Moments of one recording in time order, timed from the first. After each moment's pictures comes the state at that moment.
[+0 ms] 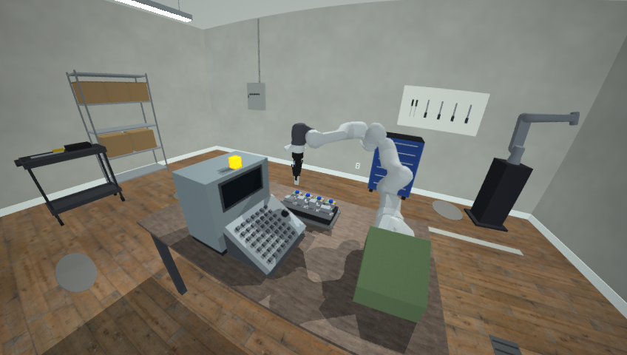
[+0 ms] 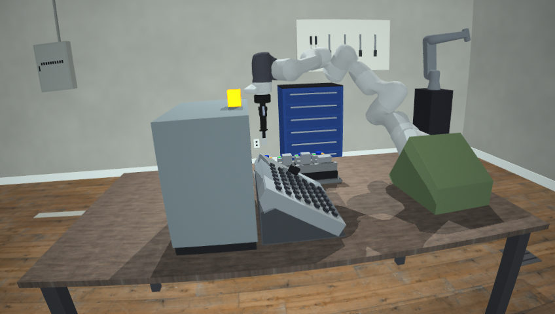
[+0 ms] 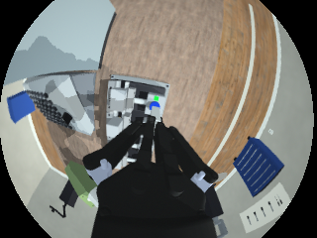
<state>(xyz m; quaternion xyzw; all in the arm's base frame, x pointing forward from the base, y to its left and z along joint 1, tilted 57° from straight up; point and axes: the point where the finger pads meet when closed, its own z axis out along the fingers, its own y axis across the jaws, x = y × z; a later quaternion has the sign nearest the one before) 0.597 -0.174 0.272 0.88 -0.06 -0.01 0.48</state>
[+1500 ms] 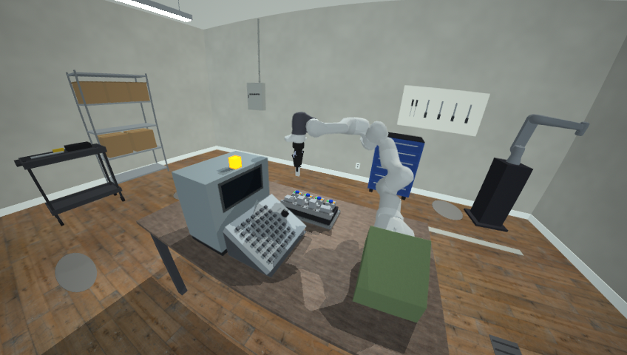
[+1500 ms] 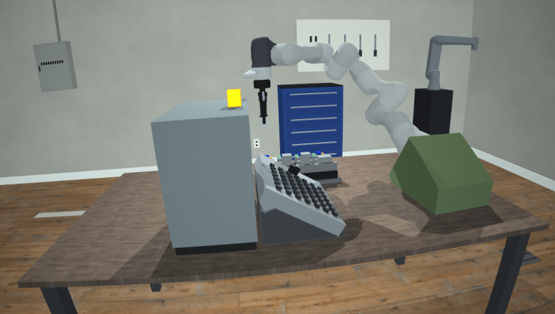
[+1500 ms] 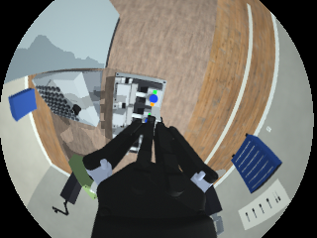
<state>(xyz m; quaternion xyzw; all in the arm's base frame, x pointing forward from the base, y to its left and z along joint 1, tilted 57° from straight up) 0.598 -0.121 0.311 0.88 -0.06 -0.01 0.48</state>
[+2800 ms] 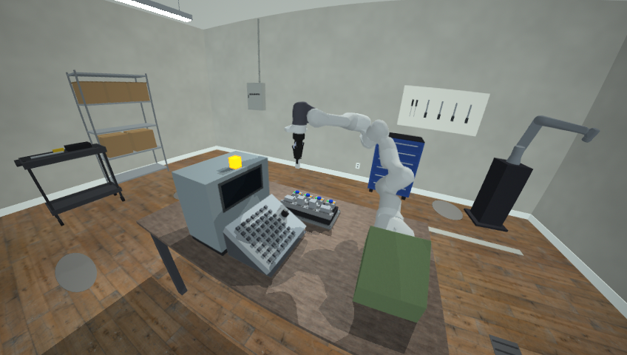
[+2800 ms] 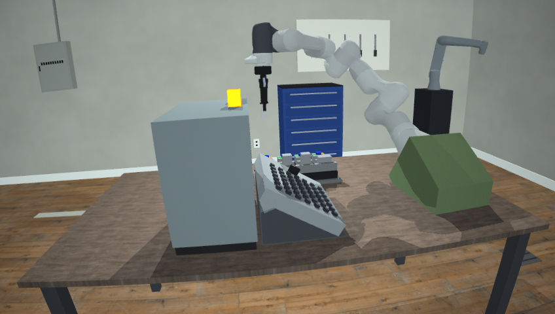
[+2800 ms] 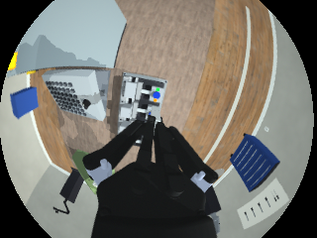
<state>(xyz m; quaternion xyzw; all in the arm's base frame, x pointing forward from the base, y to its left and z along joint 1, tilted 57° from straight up) 0.600 -0.064 0.335 0.88 -0.06 -0.01 0.48</state>
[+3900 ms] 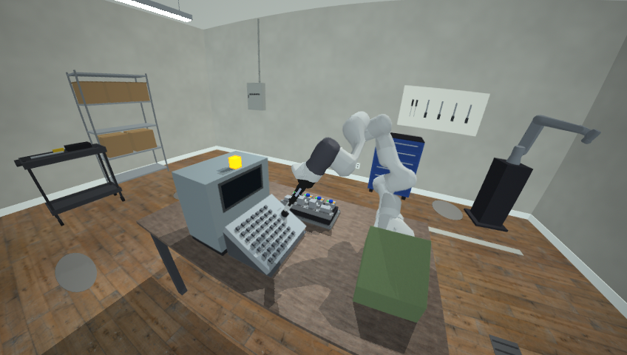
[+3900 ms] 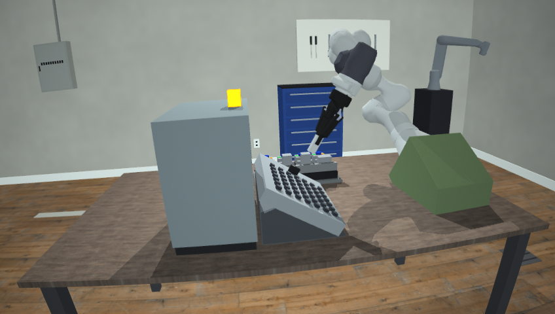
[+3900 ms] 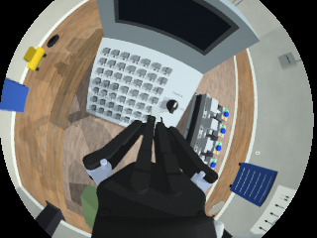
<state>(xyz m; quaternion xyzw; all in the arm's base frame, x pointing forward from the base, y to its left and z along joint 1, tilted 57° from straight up) 0.481 0.084 -0.008 0.84 0.12 0.17 0.51</state>
